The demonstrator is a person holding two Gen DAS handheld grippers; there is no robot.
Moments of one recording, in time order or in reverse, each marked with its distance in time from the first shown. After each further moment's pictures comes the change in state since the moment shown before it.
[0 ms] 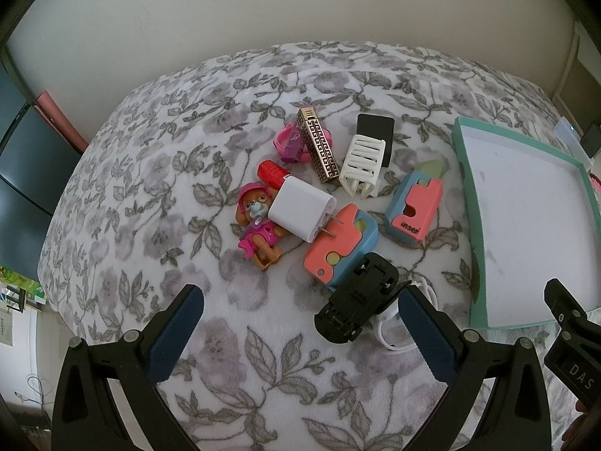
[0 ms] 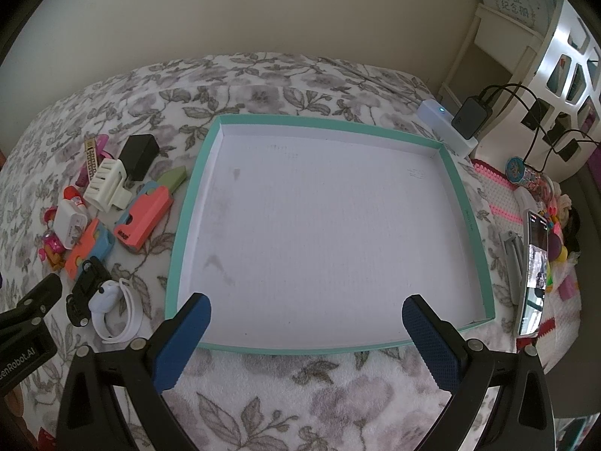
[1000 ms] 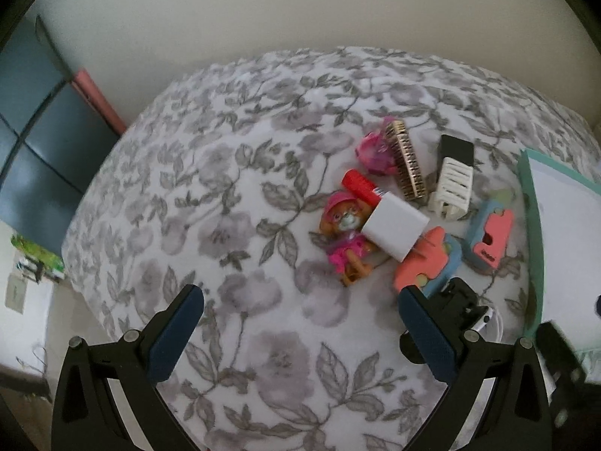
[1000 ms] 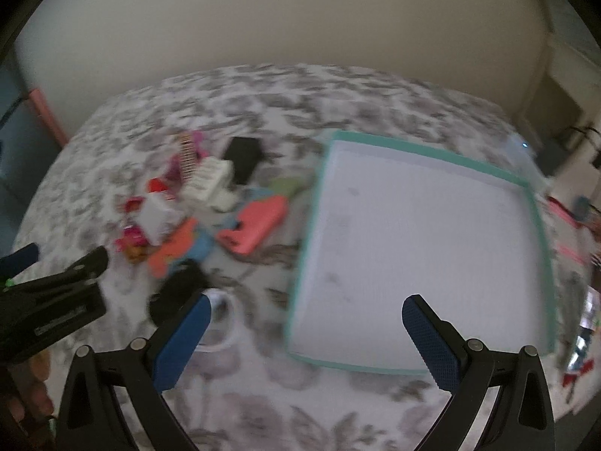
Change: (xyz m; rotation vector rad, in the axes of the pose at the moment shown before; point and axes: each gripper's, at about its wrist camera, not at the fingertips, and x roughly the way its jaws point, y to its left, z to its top) left arm 0.012 0.057 0.005 -0.125 0.013 0.102; right arm -0.014 0.067 0.009 -0.127 -0.039 0.272
